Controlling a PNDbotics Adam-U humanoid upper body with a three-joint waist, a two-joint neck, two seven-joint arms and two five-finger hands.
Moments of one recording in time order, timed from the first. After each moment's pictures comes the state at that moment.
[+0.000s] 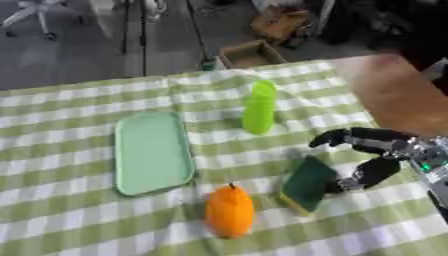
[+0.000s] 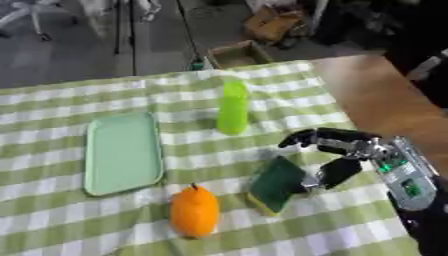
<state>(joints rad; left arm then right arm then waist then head) -0.20 0.25 0.18 -1.98 -0.38 -0.11 0.17 -0.50 -0.60 0.03 -1.42 0.45 -0.33 0.78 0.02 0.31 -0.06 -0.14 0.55</state>
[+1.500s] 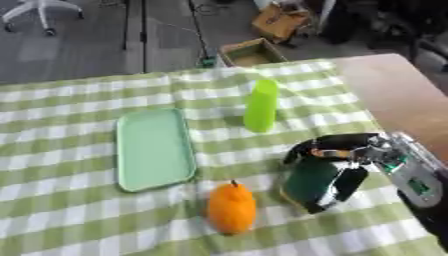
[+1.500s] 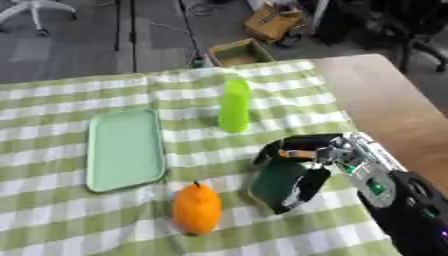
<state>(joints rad) -0.20 0.26 0.17 -1.98 -0.38 -0.12 0.15 -0.57 -0.63 0.23 -1.40 0.64 -0.36 0.76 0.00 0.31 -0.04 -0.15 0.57</state>
